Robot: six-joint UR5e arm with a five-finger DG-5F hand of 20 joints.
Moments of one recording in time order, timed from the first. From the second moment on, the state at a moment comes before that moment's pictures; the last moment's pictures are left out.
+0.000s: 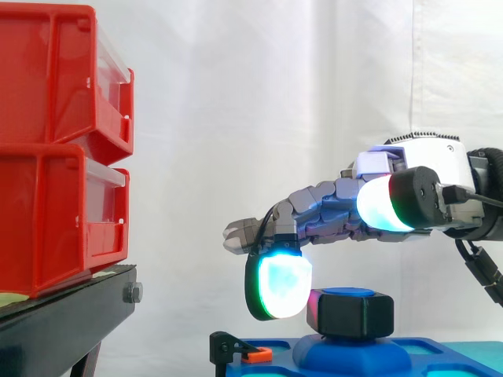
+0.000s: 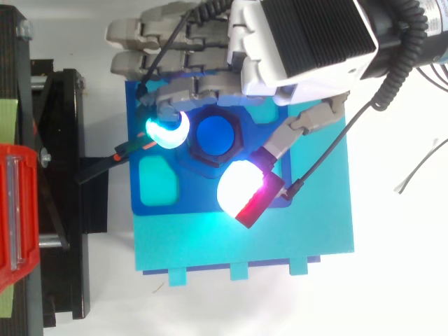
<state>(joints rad) -0.09 -2.28 -1.21 -2.72 -1.95 -1.21</state>
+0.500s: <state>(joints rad) -0.11 -2.28 -1.21 -2.69 -1.97 -1.21</state>
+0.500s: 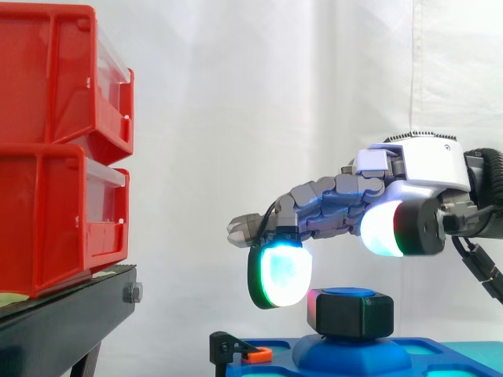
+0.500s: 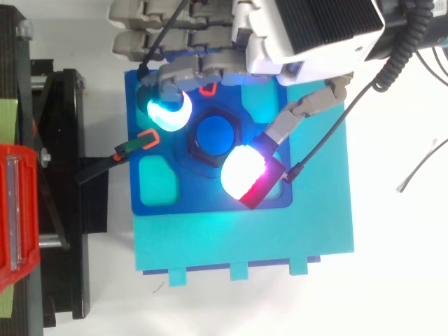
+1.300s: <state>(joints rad) -0.11 -2.28 -1.21 -2.67 -1.98 -1.22</state>
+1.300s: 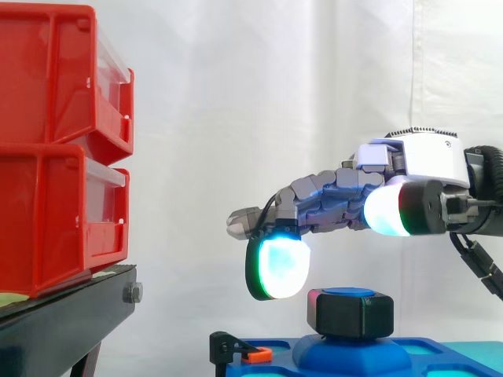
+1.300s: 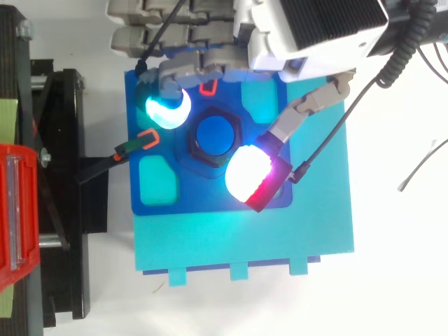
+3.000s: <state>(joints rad) -0.08 -2.30 -1.22 -2.66 -1.97 -1.21</state>
